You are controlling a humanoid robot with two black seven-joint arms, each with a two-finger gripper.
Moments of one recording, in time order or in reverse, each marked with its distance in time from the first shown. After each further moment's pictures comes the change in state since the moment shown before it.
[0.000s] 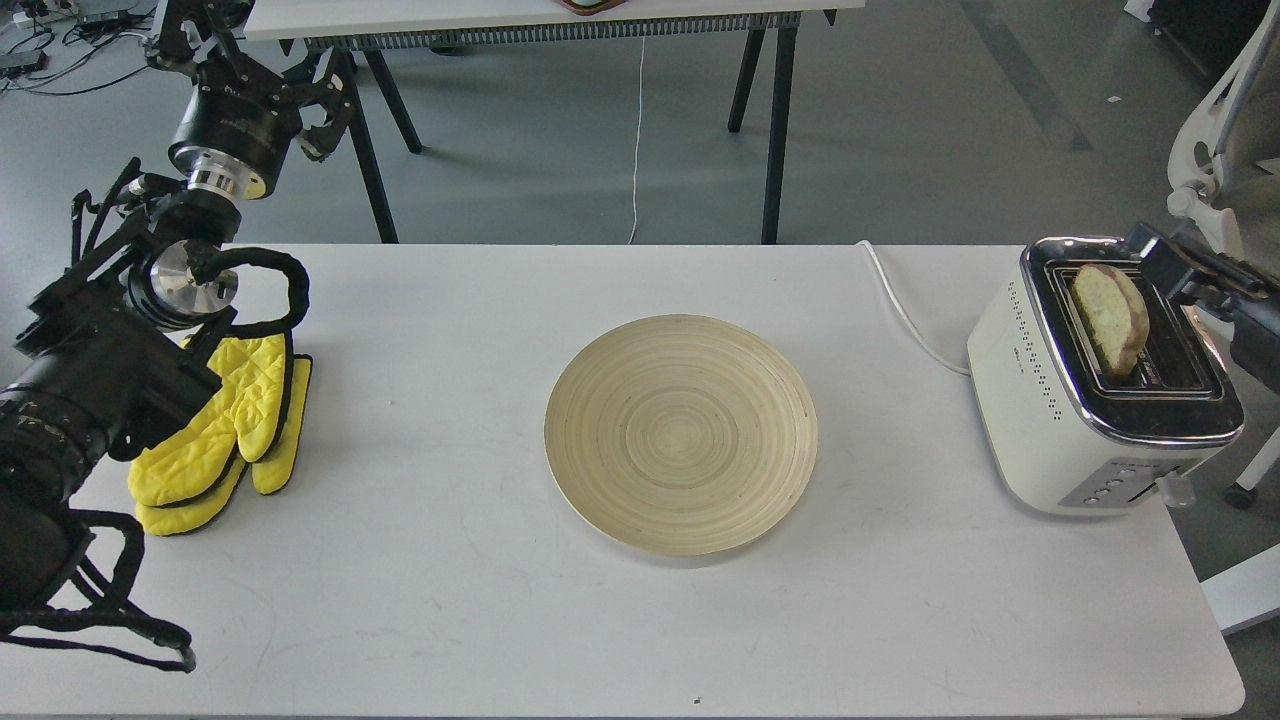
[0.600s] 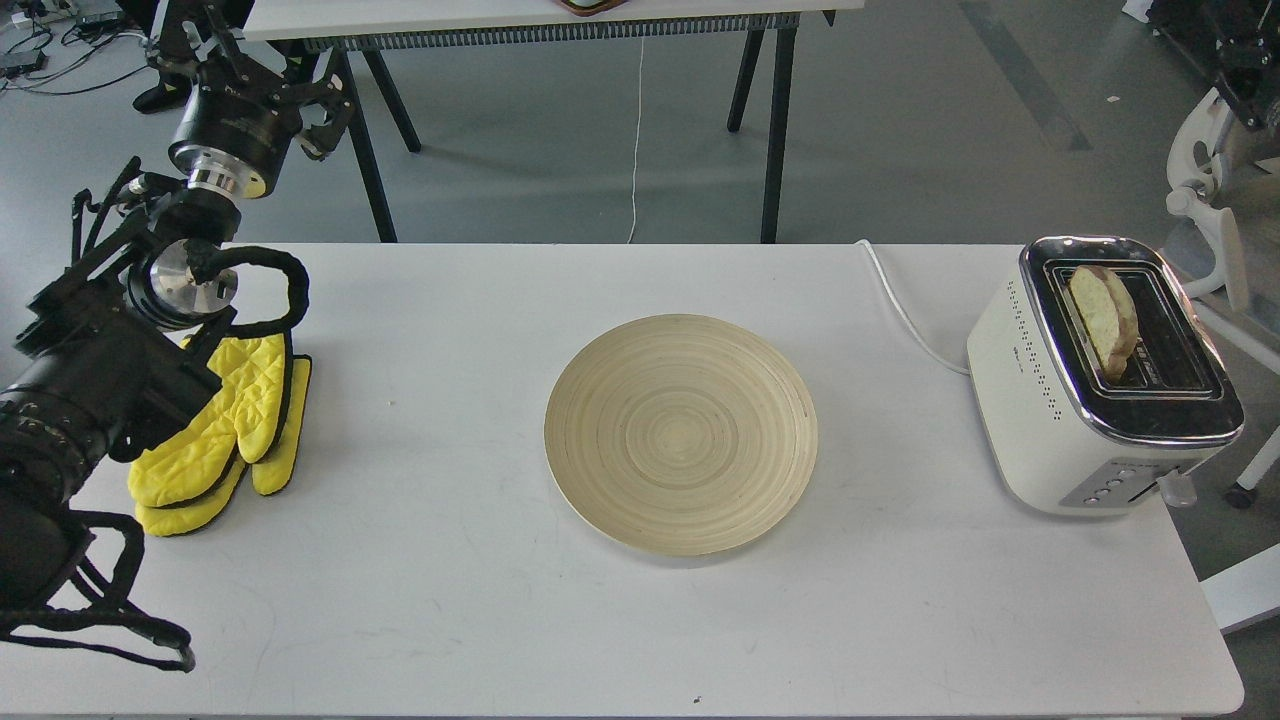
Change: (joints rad) left arm 0.000 0.000 0.000 0.000 0.000 0.000 0.000; right arm 0.014 0.288 0.551 -0.066 0.648 0.101 0.007
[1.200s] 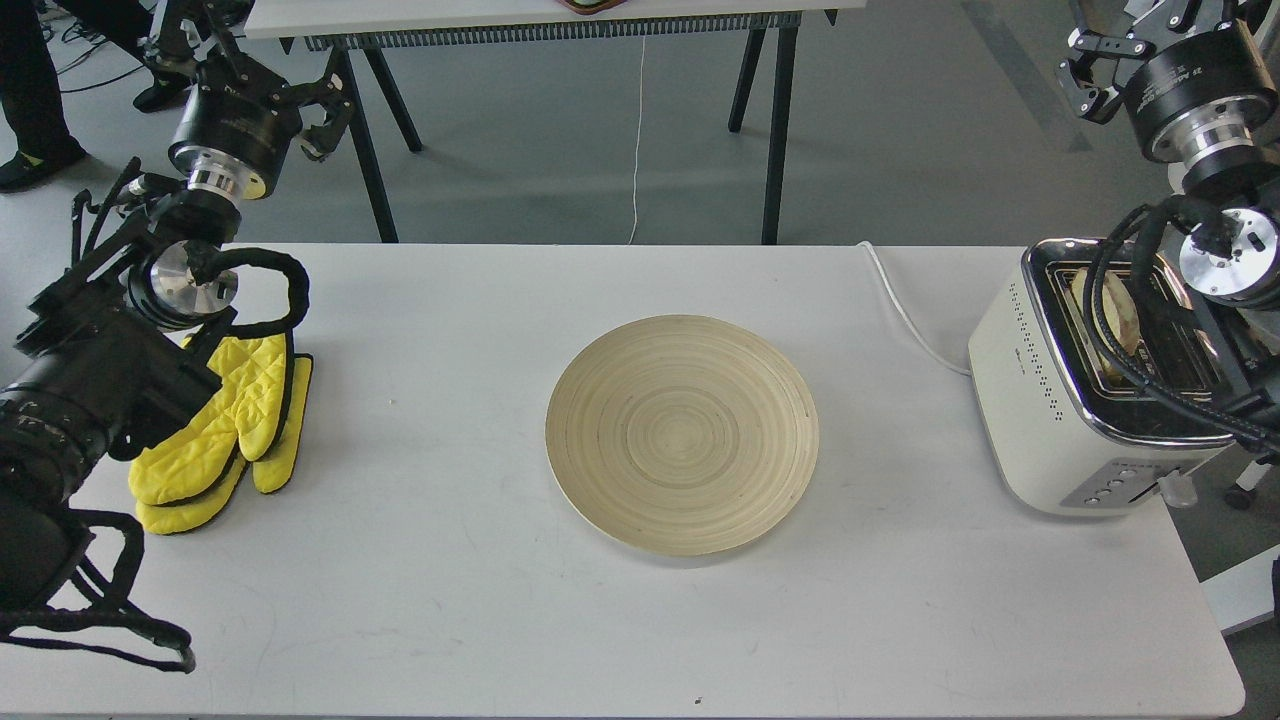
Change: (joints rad) left arm 0.000 0.000 -0.001 0.000 -0.001 0.000 0.001; right arm 0.001 0.519 0.345 -0.593 0.277 0.423 0.063
